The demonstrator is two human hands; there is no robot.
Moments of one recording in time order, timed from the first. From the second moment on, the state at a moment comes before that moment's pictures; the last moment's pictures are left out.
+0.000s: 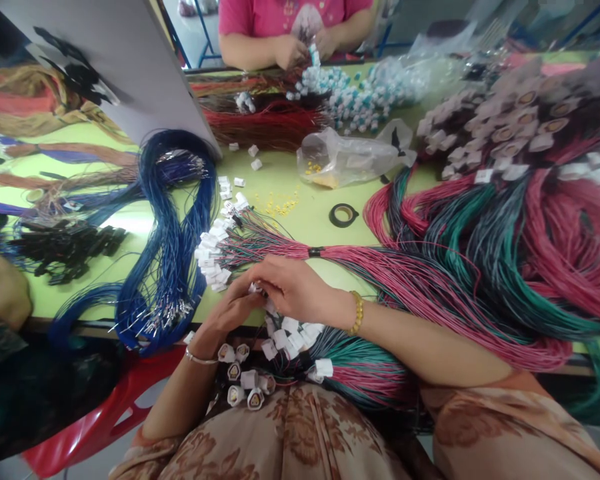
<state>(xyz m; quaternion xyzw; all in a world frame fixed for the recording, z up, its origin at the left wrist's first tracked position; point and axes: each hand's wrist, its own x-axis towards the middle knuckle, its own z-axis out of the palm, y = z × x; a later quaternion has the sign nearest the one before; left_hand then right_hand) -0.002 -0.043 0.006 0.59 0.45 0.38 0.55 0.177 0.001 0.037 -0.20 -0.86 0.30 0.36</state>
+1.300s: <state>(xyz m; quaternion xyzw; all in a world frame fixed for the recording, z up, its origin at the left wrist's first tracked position) 0.036 -0.064 0.008 0.80 0.48 0.25 0.27 0.163 0.029 0.061 -0.33 -0.89 0.28 0.11</state>
